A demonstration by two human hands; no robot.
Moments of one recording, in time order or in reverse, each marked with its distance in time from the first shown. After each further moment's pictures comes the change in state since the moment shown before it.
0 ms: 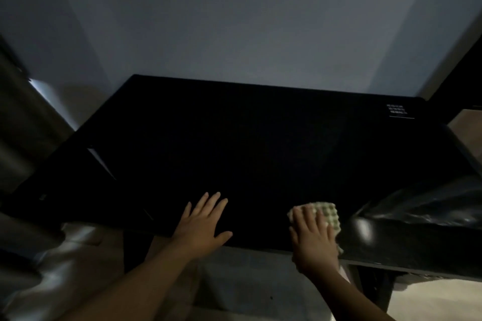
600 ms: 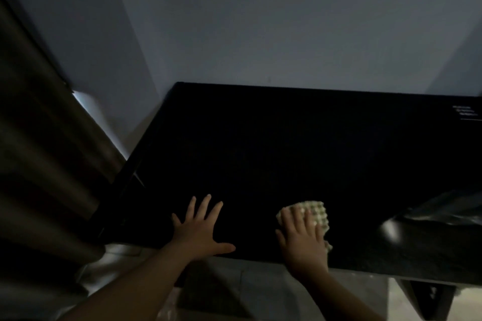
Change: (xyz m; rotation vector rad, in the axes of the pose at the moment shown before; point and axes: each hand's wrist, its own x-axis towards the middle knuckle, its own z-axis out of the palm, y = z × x) left_hand -0.011 -0.206 -0.034 -0.022 -0.141 -0.110; right_hand 0.014 -0.222 0.052 -0.008 -0.027 -0.056
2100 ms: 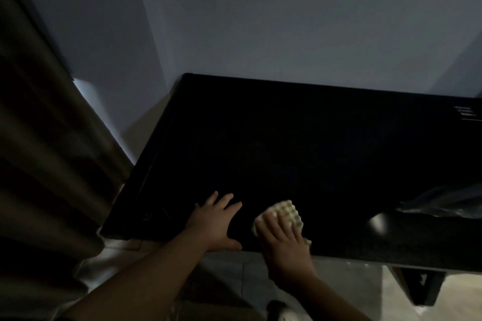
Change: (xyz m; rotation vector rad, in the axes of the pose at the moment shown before) left_hand 0.002 -0.037 -0.014 0.105 -0.024 0.204; right_hand -0.017 -0.065 0.035 -0.173 0.028 -0.290
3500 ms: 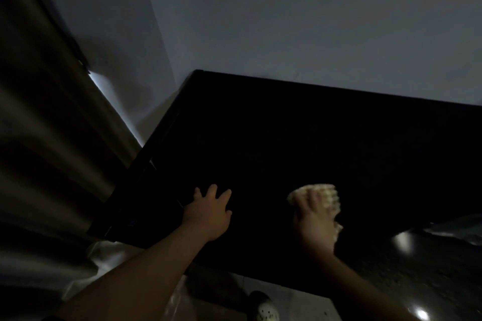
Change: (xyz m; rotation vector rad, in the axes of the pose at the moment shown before) left_hand 0.043 0.020 -0.028 -0.166 0.037 -0.310; right_hand 0.079 0.090 -0.026 0.200 0.201 0.173
